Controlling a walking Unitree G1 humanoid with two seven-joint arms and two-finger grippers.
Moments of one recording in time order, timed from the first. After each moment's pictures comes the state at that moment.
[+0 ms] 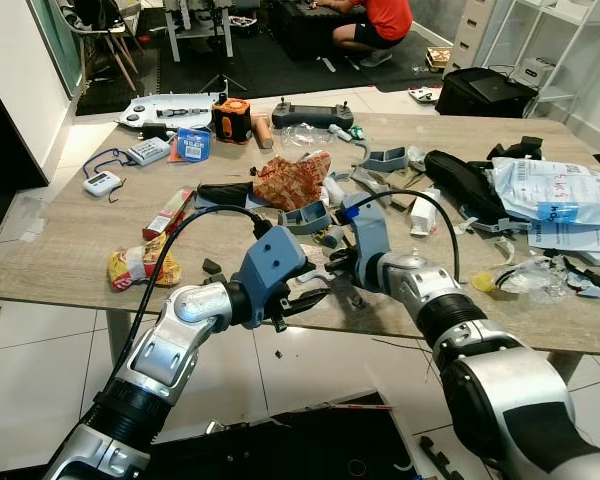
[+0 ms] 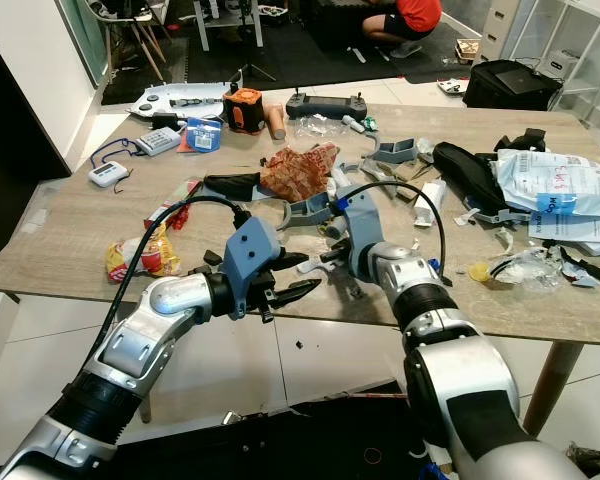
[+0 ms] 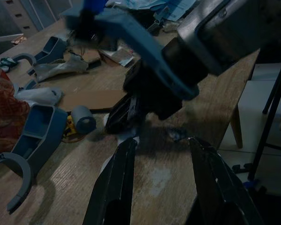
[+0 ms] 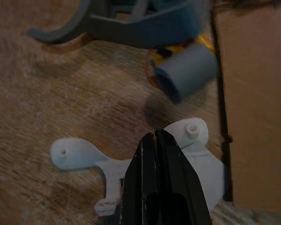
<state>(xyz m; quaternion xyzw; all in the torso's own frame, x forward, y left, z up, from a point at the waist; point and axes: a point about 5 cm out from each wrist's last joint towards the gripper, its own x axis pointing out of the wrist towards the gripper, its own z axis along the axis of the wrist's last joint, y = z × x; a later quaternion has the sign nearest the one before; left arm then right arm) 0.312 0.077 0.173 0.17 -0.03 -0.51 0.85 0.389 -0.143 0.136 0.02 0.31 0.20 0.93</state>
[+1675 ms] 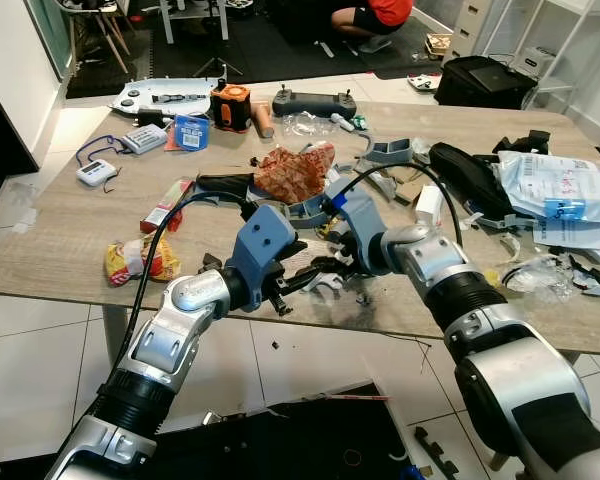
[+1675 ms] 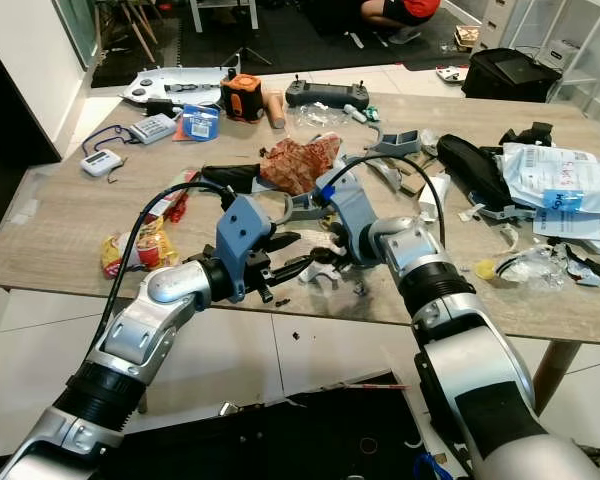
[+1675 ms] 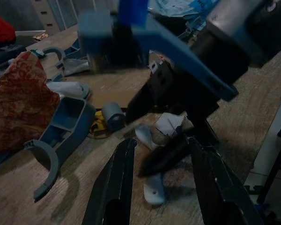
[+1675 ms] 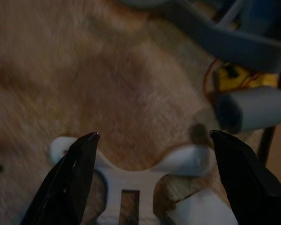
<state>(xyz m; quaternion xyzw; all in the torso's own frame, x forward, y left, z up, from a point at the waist) 0.325 0.081 0.183 0.14 -0.05 -0.46 0.87 0.397 -0.121 0.179 -0.21 0.25 0.34 0.88</state>
